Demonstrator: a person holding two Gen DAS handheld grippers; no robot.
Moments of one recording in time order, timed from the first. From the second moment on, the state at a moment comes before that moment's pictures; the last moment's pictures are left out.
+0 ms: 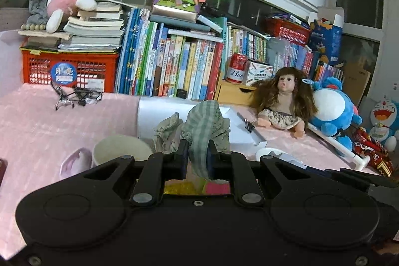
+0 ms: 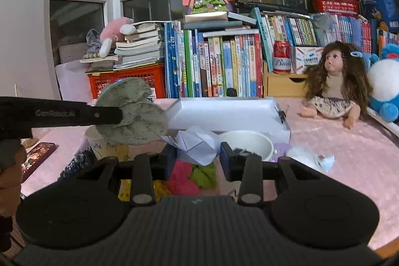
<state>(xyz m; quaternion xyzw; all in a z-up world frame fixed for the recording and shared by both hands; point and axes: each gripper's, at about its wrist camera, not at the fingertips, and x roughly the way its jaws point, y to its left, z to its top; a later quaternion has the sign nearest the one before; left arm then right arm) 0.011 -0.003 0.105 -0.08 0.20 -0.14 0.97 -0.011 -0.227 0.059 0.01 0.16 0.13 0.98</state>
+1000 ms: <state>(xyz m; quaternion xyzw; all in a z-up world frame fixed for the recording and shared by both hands) 0.208 -0.017 0.149 -0.09 0.35 -0.17 0.92 0.157 -0.262 0.128 0.02 0.29 0.13 0.95</state>
